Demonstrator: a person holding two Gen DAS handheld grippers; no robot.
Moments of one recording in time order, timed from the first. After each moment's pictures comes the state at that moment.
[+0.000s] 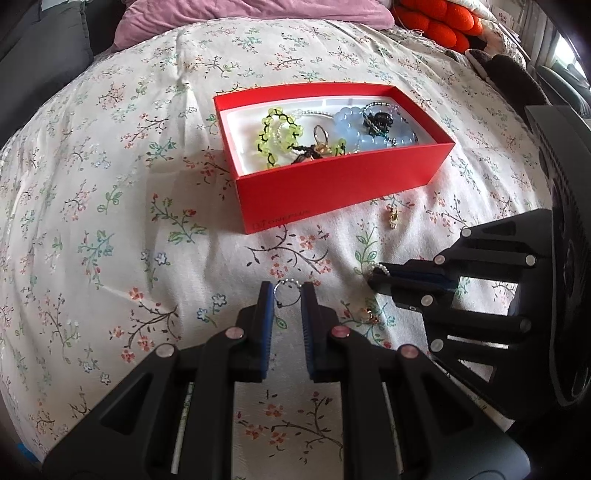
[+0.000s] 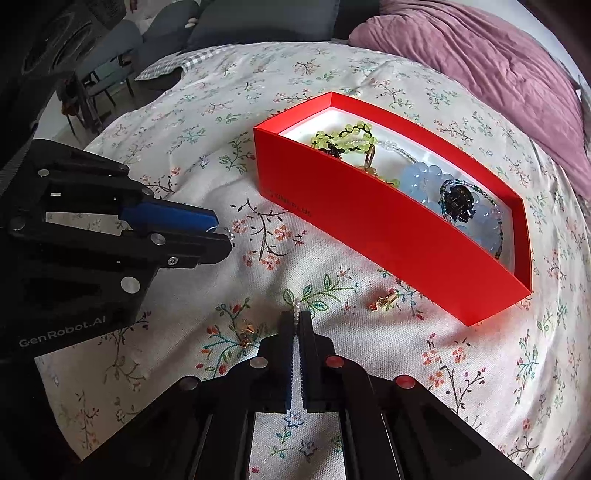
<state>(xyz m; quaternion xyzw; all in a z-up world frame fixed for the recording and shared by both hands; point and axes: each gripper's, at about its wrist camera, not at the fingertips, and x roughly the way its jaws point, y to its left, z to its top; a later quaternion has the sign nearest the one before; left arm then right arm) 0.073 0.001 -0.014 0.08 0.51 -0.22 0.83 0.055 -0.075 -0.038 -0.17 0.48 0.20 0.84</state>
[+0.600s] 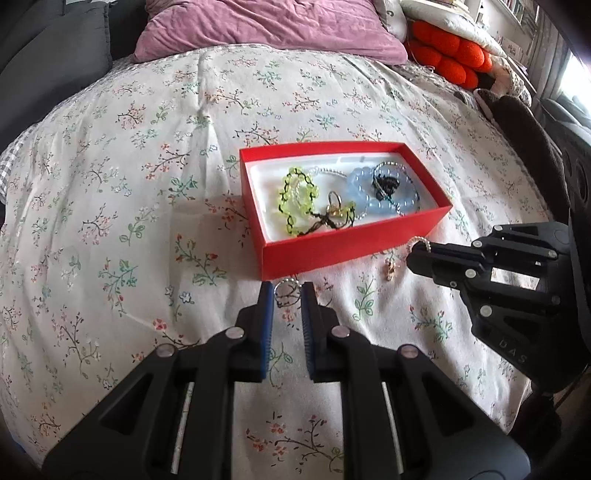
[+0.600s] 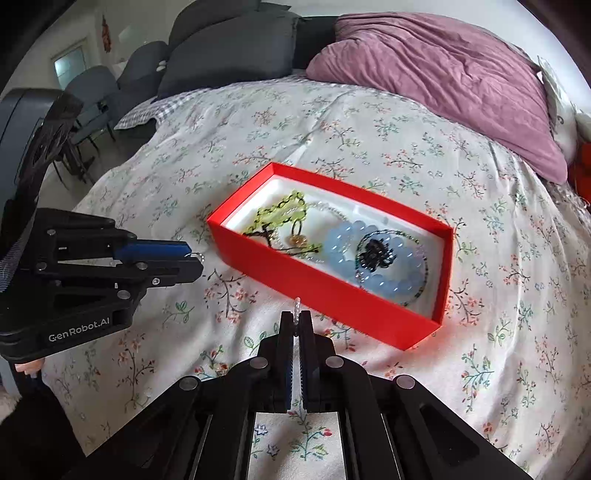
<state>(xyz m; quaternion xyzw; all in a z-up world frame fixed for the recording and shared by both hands) 0.089 0.010 0.018 0.03 0.48 -0.20 0.85 0.063 -0.110 0.015 -0.11 0.44 0.17 0.88</state>
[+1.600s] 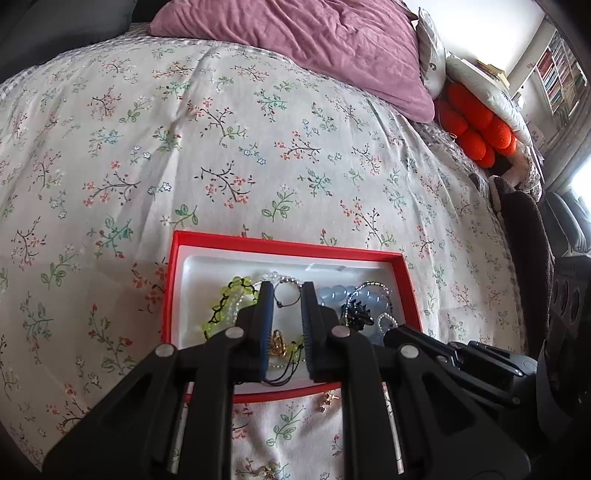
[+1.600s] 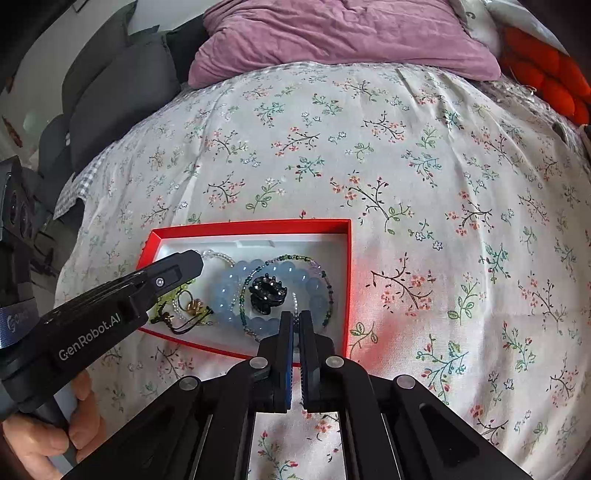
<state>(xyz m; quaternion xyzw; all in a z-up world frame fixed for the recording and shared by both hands) 0.164 -0.035 0.015 -0.12 0.49 -0.19 0.84 0.128 -0.175 0.026 0.06 0.50 0.04 0.86</state>
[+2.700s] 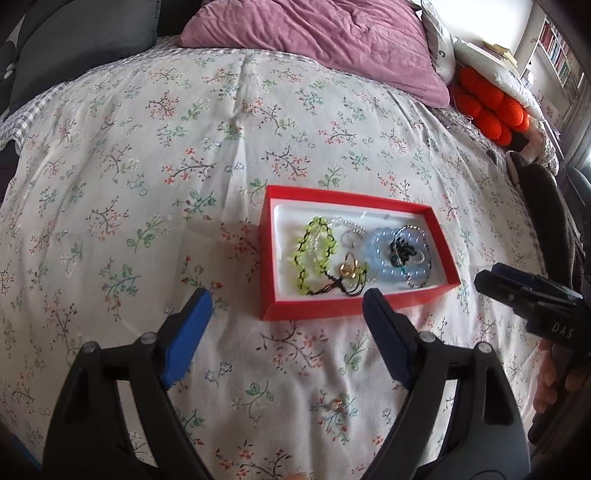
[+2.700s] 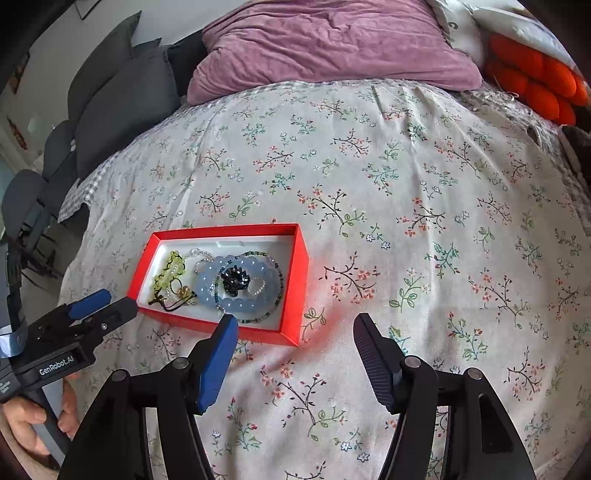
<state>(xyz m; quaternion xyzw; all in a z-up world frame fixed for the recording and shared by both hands) 0.114 0.013 0.026 -0.06 0.50 -0.14 0.85 0.092 -0.216 0.056 0.05 0.49 0.04 0.87</state>
